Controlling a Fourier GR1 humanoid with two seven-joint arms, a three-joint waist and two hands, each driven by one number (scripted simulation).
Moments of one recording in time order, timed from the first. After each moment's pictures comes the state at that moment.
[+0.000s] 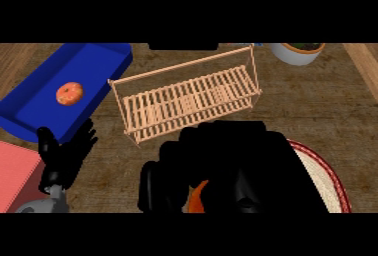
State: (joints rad) left arm -0.04 0.19 0.08 -1.37 0.12 -0.02 0.30; right arm -0.83 -0.01 0.53 -2.16 0.67 0.21 1.12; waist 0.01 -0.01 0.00
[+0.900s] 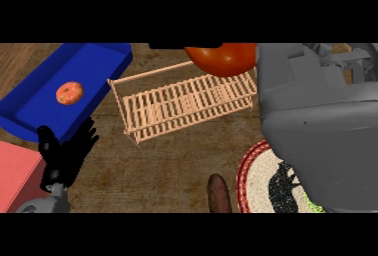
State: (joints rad) left arm -0.05 0.18 0.09 -1.37 0.12 -0.02 0.29; right arm -1.28 -0.09 0.11 -1.57 0.48 0.31 0.95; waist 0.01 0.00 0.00
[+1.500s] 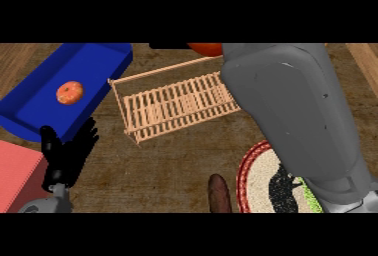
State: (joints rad) left arm -0.05 0.16 0.09 -1.38 0.10 -0.01 0.30; right arm -1.29 -0.08 0.12 -1.30 0.59 0.23 0.74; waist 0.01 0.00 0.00
